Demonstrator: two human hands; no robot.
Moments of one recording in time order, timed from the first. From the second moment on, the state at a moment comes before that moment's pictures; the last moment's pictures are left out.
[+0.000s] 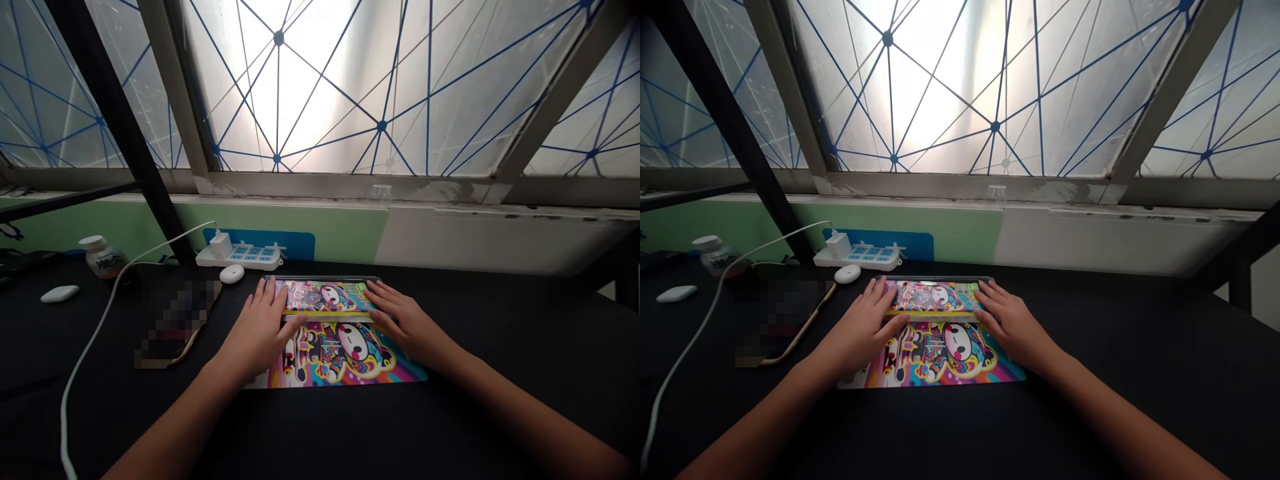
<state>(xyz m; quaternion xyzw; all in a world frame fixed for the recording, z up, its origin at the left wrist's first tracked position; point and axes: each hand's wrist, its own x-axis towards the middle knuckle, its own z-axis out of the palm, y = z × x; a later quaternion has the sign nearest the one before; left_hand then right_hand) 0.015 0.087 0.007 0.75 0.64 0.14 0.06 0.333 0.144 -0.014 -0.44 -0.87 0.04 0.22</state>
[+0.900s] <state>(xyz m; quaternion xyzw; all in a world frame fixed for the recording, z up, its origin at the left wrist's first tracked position) 0.018 0.149 -0.006 0.80 0.57 0.18 0.06 0.311 0.086 0.029 -0.36 -0.92 0.15 0.09</state>
